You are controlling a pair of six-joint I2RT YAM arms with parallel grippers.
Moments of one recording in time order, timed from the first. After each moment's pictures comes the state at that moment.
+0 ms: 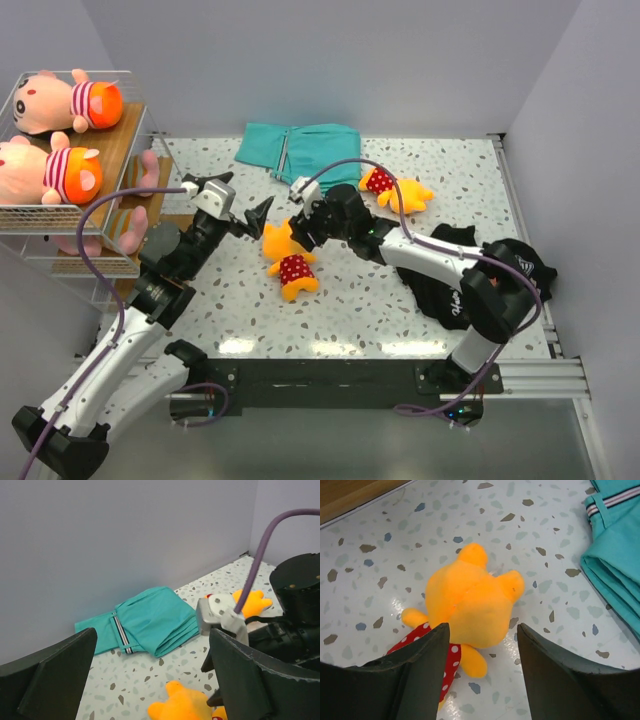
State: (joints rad) left arm -0.49 0.74 0.77 0.16 0.04 0.13; right arm 0.79 1.69 1.15 0.08 -0.17 -0.10
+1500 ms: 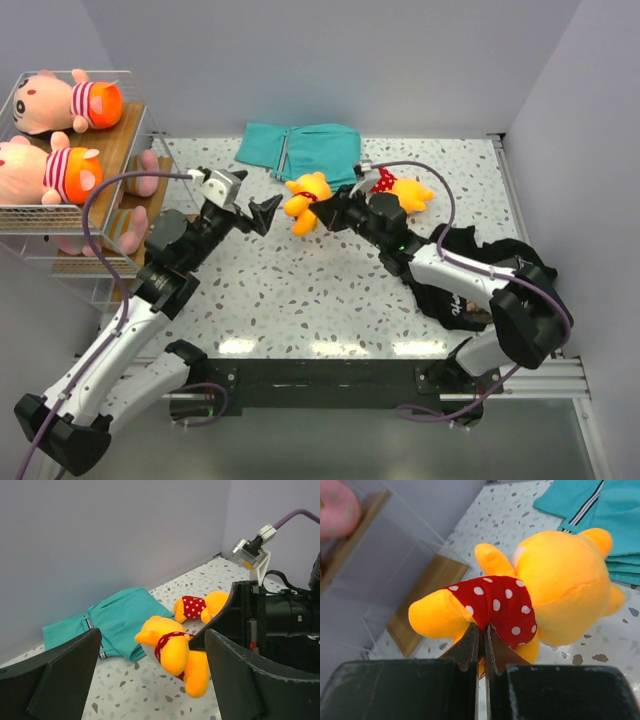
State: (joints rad) left arm -0.49 0.82 0.82 0.14 0.11 0.06; right arm 0.73 1.48 0.87 0.49 -0.06 0.55
